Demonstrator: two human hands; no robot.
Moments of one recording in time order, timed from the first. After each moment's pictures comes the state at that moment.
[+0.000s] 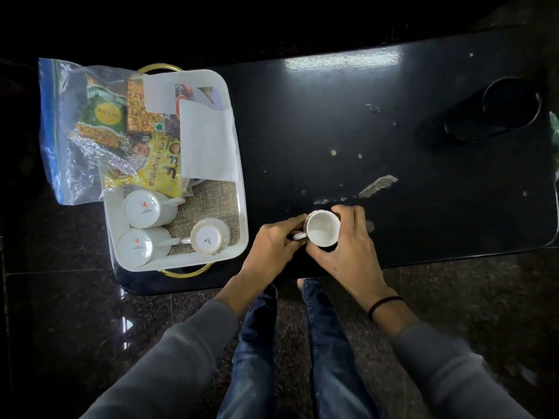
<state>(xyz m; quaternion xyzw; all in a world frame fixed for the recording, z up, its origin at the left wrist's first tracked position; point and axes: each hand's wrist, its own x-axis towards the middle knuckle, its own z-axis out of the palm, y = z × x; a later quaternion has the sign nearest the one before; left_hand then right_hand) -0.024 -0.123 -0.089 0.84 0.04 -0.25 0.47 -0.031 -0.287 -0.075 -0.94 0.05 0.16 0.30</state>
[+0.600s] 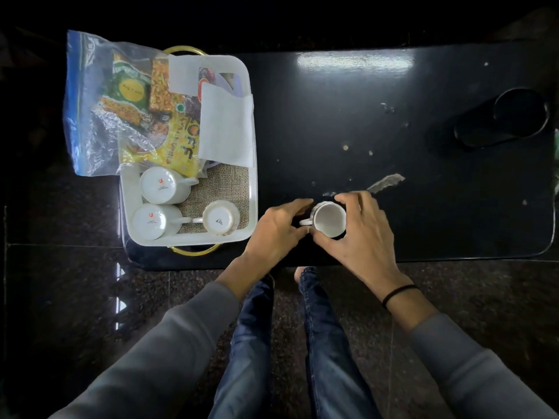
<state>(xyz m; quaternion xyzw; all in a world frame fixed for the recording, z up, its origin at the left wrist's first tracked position) -0.022 -0.114 -0.064 0.85 0.05 -0.25 0.45 -0.015 -0.289 -0.038 -0.97 -0.05 0.17 0.17</state>
